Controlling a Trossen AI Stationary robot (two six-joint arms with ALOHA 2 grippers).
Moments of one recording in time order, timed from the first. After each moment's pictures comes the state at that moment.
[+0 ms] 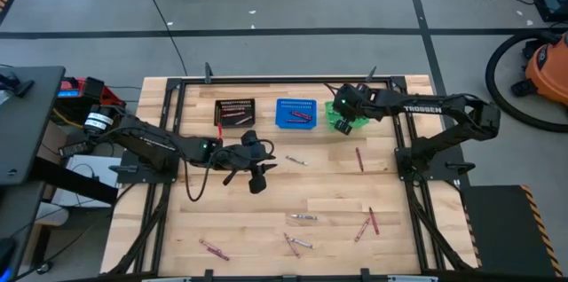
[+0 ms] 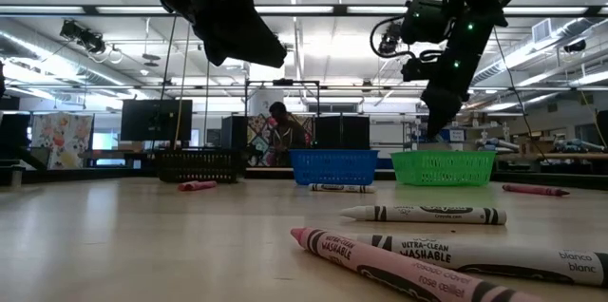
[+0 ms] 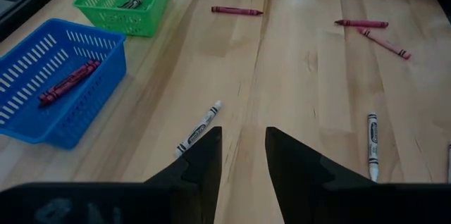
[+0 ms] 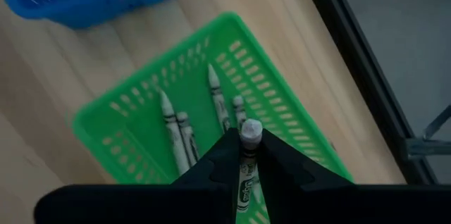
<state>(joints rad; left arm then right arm) -0.19 1.41 0.83 0.01 -0.33 -0.26 -0.46 1.34 0.82 -0.57 0.35 -0.04</state>
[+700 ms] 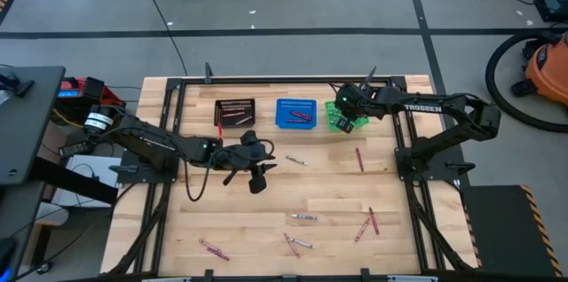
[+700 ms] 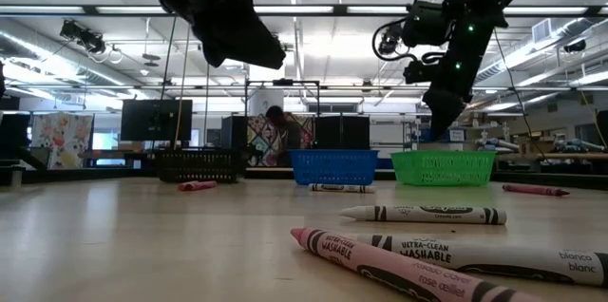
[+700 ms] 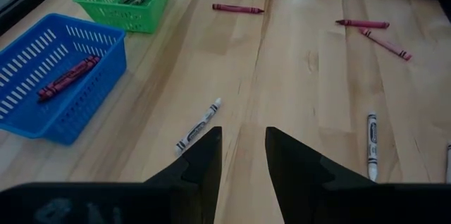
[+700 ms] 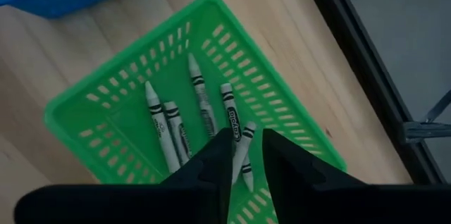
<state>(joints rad) -0.19 1.41 0.83 0.00 -0.33 -0.28 -0.49 1.34 0.82 -0.59 0.34 -0.02</state>
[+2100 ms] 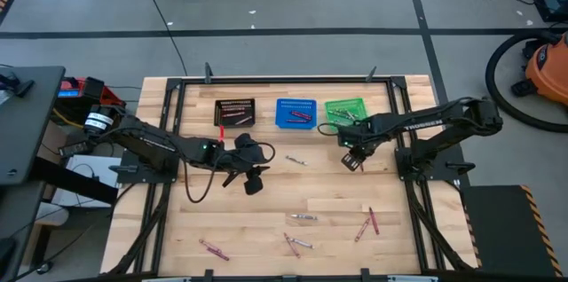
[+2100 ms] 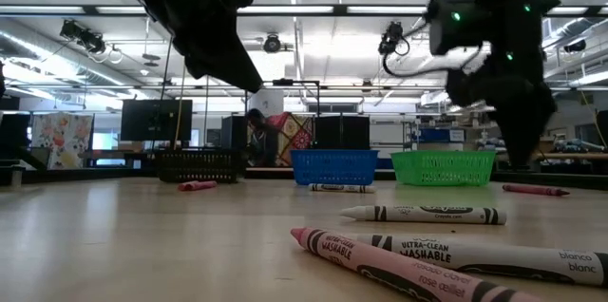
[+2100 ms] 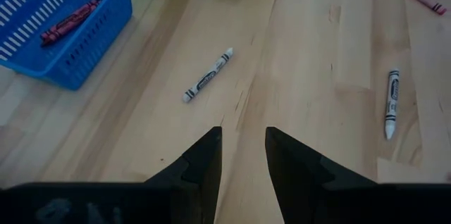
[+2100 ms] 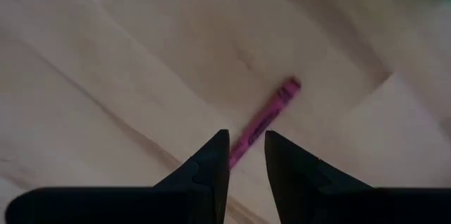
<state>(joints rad) -0.20 1.41 0.83 -0.16 -0.33 -0.36 -0.10 1.34 0.73 -0.90 0.03 0.74</state>
